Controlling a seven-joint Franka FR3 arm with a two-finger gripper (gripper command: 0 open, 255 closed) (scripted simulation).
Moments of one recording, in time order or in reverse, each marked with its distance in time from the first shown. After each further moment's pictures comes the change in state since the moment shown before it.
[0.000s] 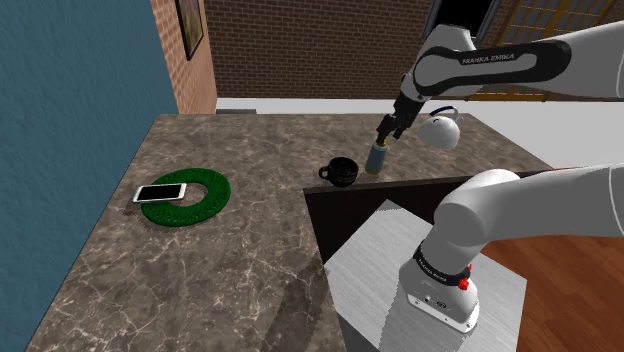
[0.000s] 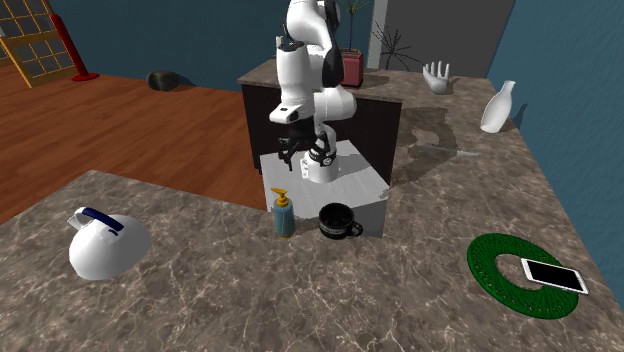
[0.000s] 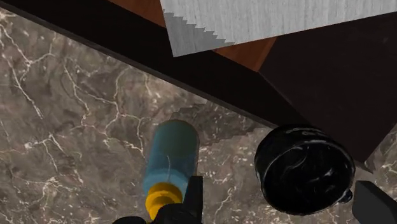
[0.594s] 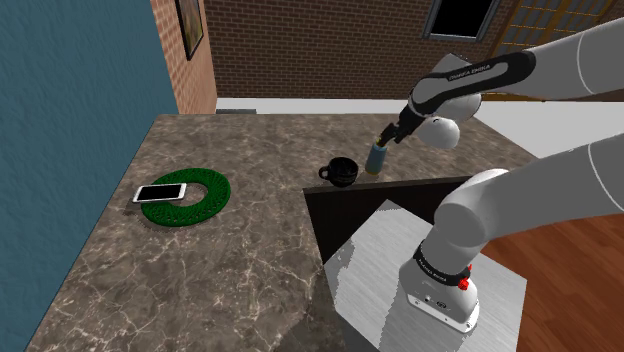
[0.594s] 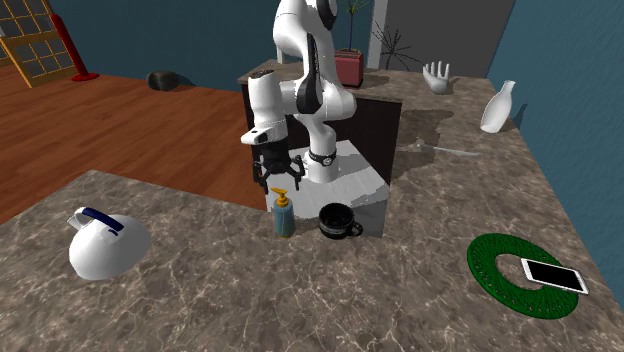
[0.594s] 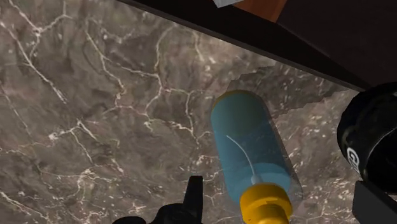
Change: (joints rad) arm 0.013 0.200 -0.255 -0.036 0.007 0.397 -0.165
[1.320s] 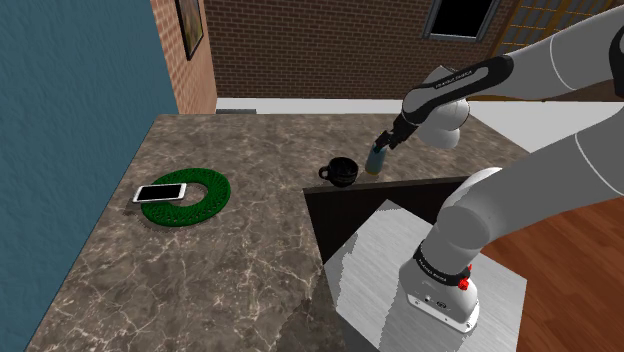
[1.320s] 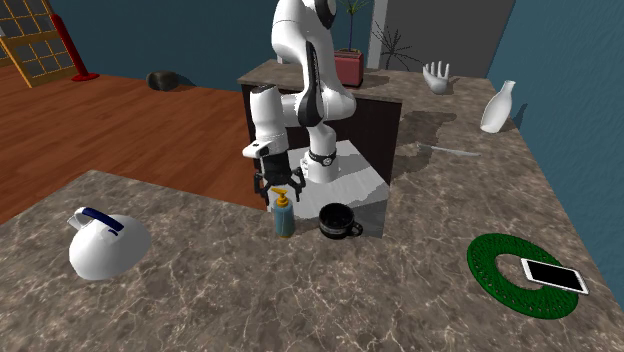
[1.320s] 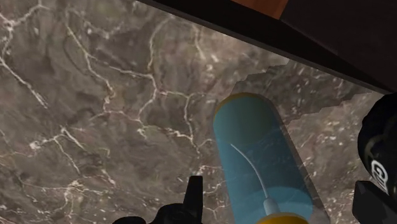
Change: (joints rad) arm 0.072 0.113 -0.066 -0.016 0.042 0.139 -0.037
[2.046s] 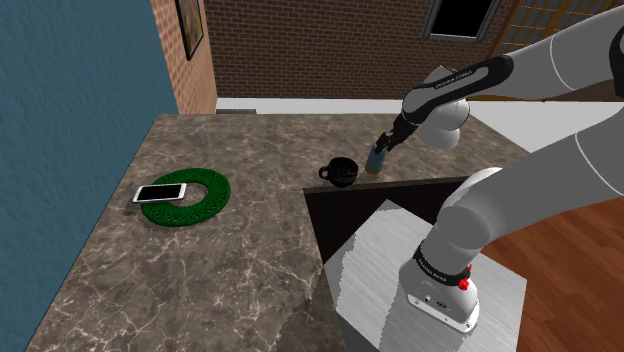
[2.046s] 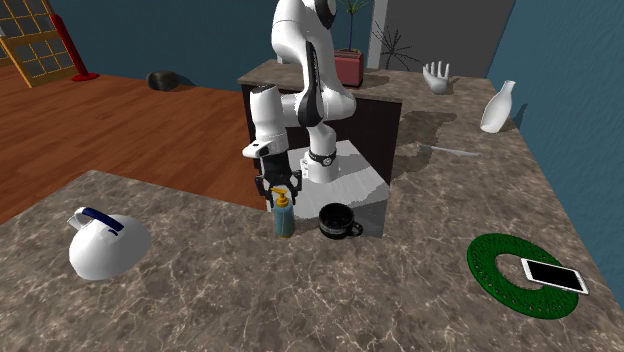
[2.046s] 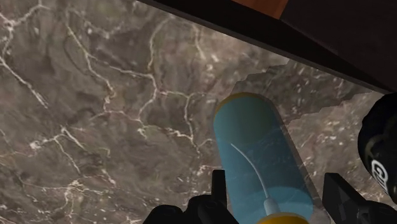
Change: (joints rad) arm -0.001 -0.001 0.000 0.000 0.000 0.000 0.000
